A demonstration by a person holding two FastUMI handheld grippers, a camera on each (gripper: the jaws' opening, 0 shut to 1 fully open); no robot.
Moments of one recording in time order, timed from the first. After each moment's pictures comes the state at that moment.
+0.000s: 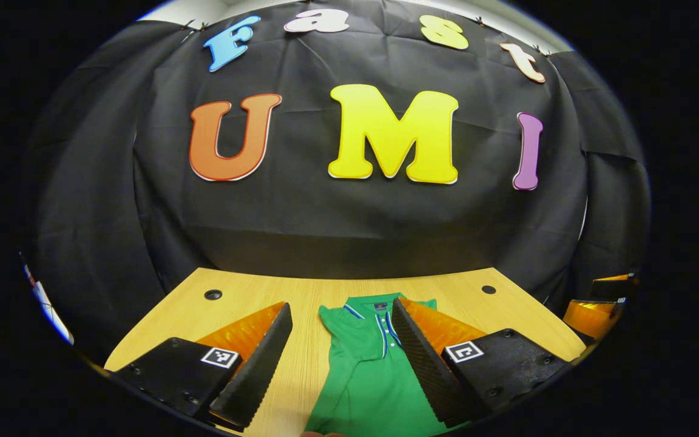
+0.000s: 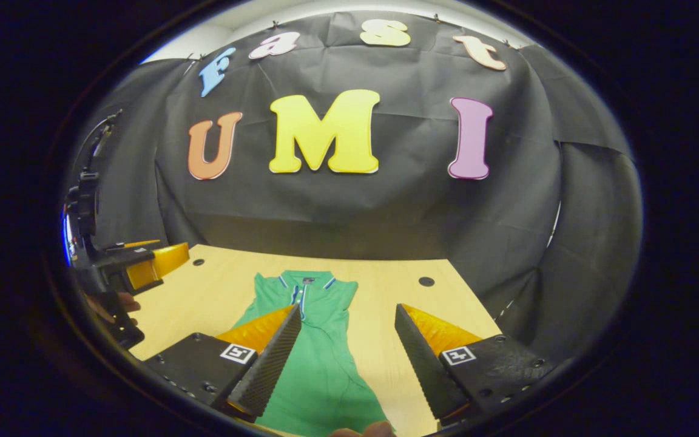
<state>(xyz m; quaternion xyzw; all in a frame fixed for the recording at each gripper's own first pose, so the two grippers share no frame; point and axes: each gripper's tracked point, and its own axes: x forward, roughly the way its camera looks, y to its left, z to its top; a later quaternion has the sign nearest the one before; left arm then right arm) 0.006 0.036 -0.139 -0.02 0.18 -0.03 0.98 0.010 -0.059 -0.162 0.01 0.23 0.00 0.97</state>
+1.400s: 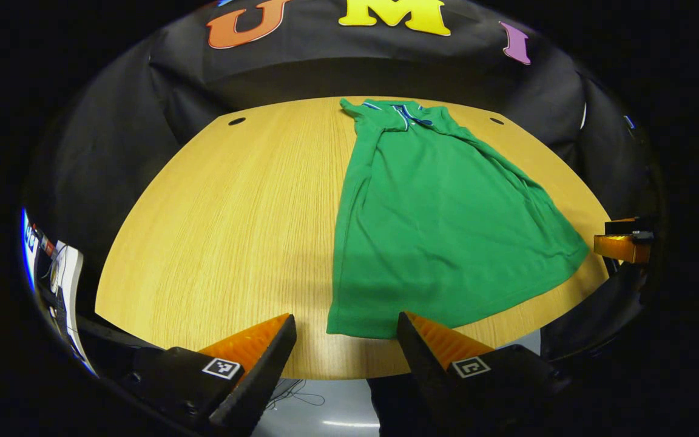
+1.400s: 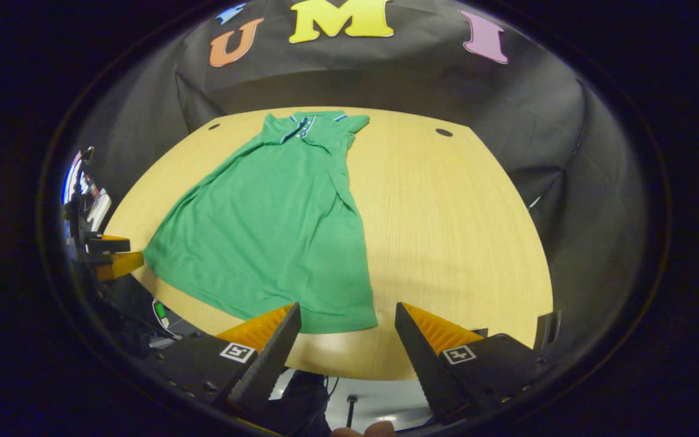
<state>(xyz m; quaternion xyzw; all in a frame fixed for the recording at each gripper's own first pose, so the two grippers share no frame) -0.268 0.090 -0.358 0.02 0.50 -0.03 0.86 -0.163 -0.110 -0.379 -0.03 0.49 0.06 0.87</state>
